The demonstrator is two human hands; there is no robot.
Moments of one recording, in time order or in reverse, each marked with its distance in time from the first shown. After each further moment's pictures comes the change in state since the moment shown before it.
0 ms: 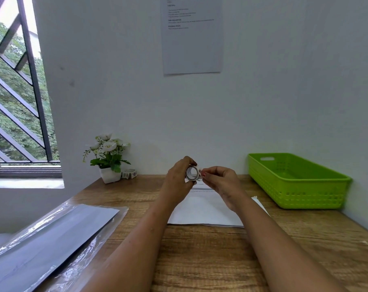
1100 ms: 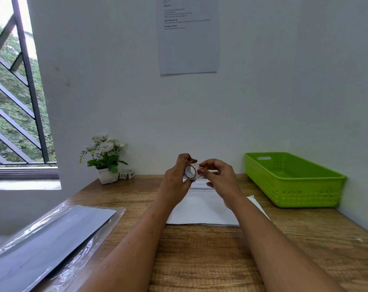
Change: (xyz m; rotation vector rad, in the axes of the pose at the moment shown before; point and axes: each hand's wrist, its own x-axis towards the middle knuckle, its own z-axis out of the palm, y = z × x) left_hand -0.003 0.003 0.001 -0.015 0.017 0.057; right_hand 0.002 -0.002 0.003 -0.255 0.072 -0.178
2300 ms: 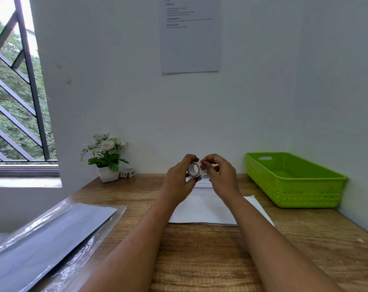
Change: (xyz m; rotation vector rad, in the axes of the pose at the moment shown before) left_hand 0.002 0.001 0.005 -0.033 0.022 0.049; right_hand 0.001 -0.002 0.005 -0.257 0.114 -0.246
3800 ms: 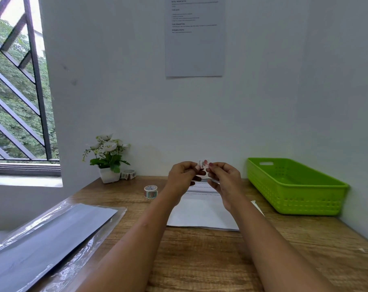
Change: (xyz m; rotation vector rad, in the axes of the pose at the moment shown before) left_hand 0.018 0.028 -0.007 -0.602 -0.041 -0.652; right_hand 0.002 -0.007 -0.005 0.540 0.063 0.470
